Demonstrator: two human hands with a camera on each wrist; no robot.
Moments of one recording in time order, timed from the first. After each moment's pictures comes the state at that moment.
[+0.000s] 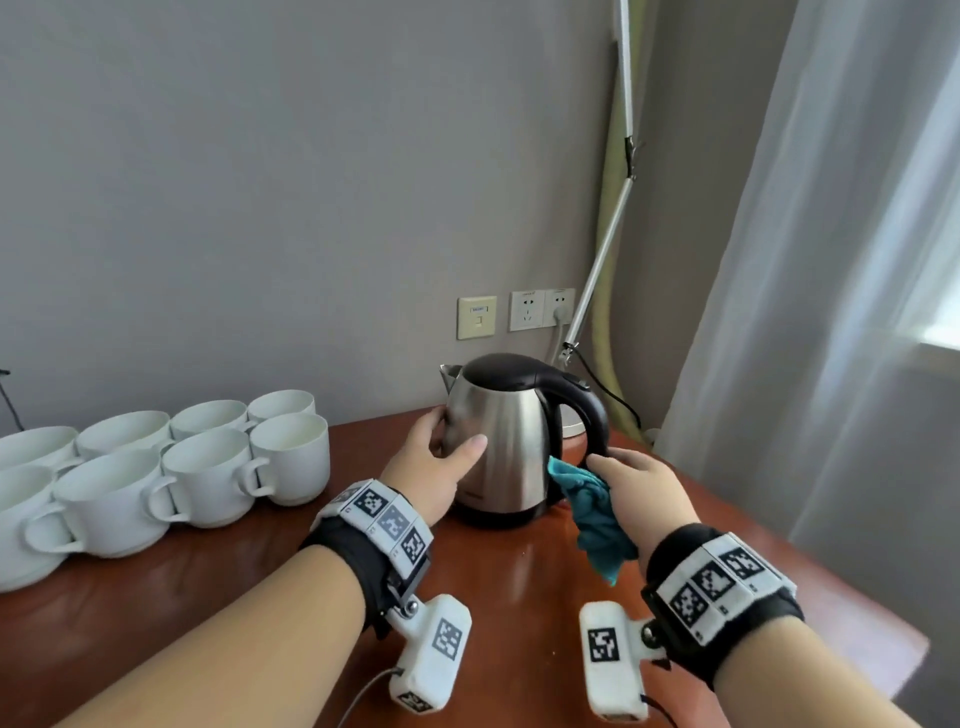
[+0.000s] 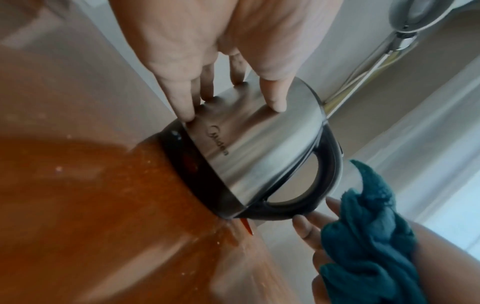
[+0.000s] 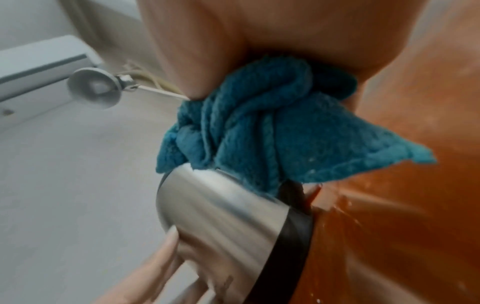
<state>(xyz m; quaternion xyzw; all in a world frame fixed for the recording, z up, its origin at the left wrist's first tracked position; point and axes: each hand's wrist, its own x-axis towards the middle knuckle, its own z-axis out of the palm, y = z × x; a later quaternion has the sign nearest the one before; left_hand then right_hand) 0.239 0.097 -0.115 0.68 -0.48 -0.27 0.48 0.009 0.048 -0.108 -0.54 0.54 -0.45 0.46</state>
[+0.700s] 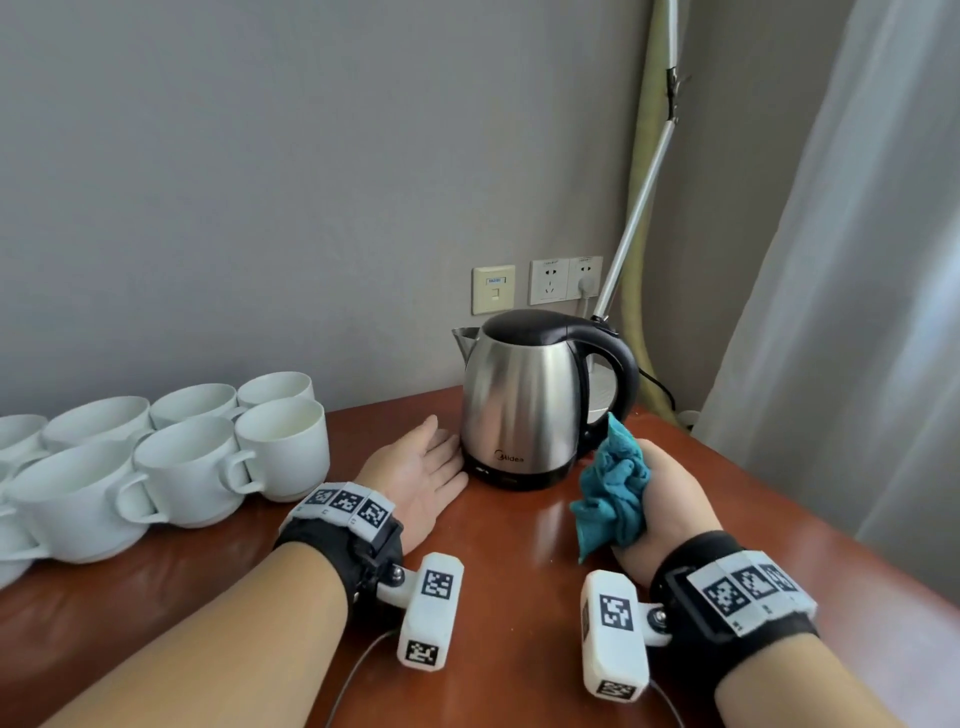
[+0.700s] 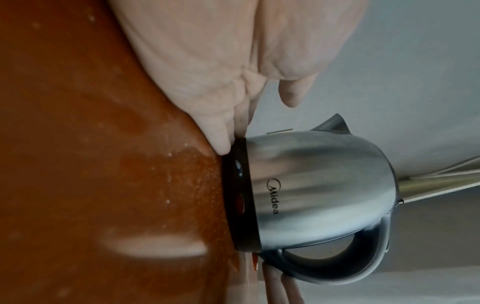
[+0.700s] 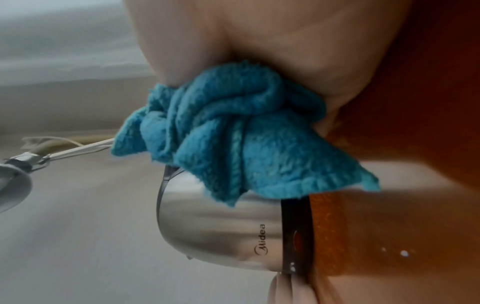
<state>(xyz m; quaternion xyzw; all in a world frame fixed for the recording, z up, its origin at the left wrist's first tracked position) 0.267 0.059 -0.152 0.45 -0.22 -0.57 0.65 0.037 0.004 -0.150 -0.27 0.36 -0.48 0.76</state>
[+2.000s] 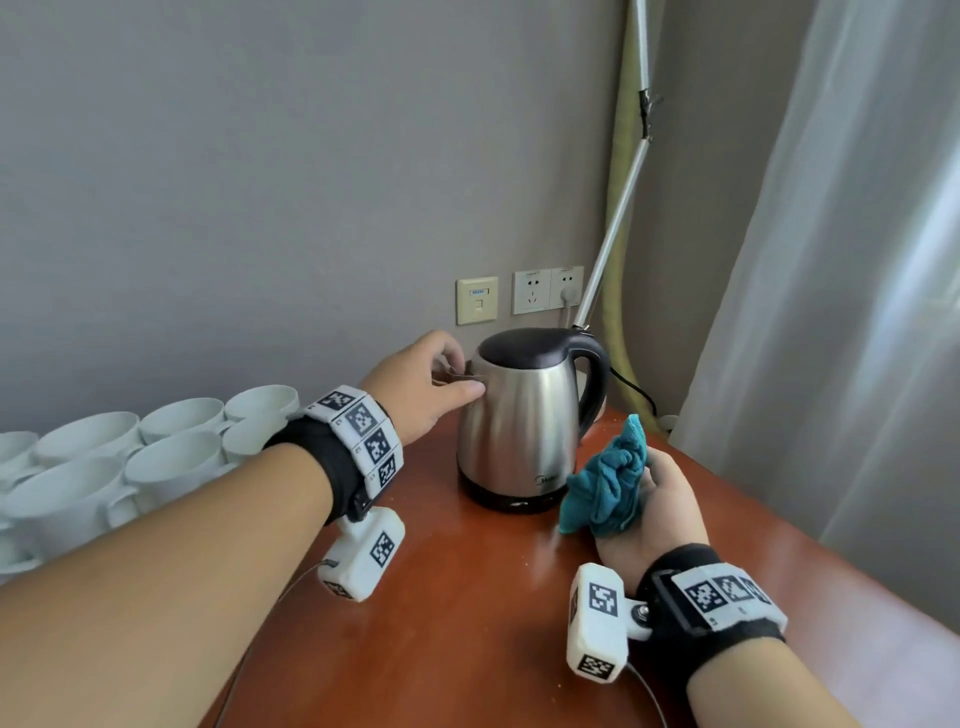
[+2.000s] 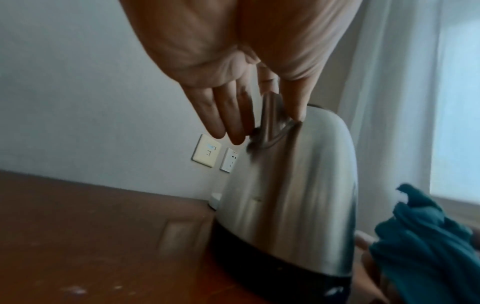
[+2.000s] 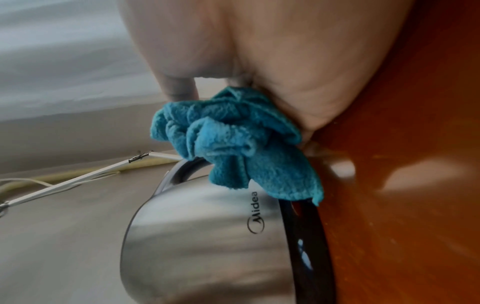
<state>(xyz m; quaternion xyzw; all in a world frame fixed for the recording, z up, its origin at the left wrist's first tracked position) 0.274 0.038 -0.059 0.67 -0.64 -0.09 0.37 0.021 0.011 -0.143 -0.17 0.27 -0.57 0.76</state>
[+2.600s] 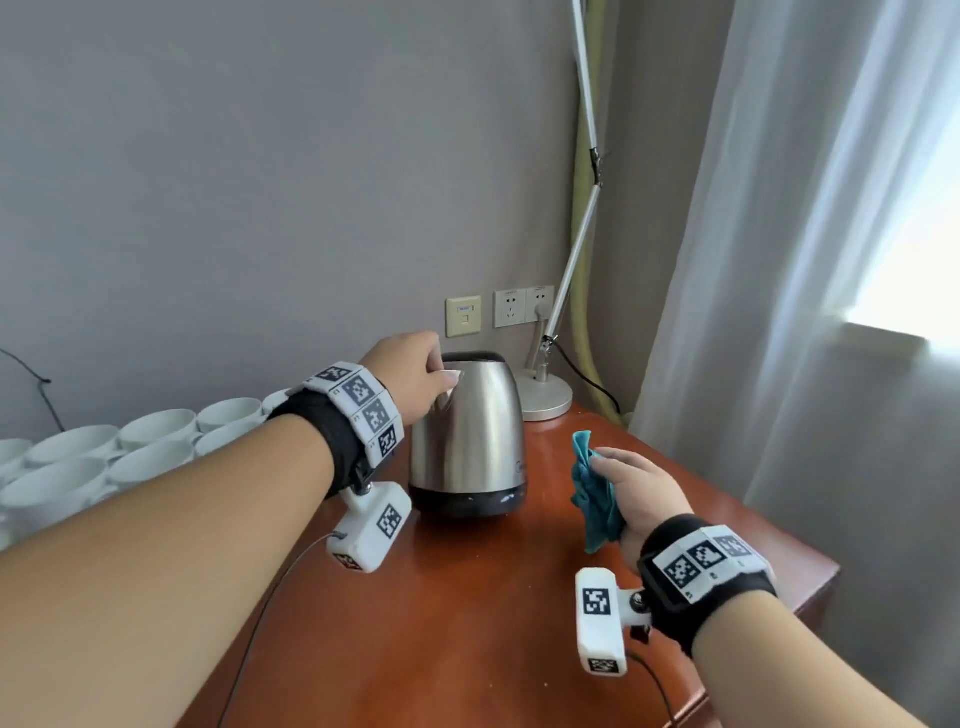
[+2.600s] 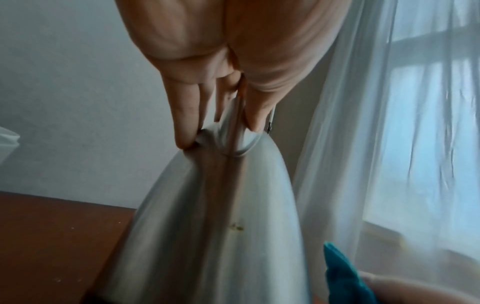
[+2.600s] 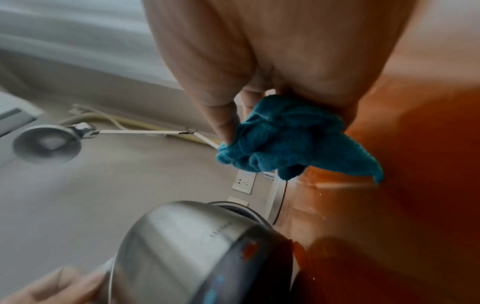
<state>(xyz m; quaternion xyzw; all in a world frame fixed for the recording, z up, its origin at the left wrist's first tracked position) 0.239 0.131 0.001 0.70 -0.64 0.01 0.30 -0.026 0.082 -0.122 -0.40 0.47 -0.52 0.59</state>
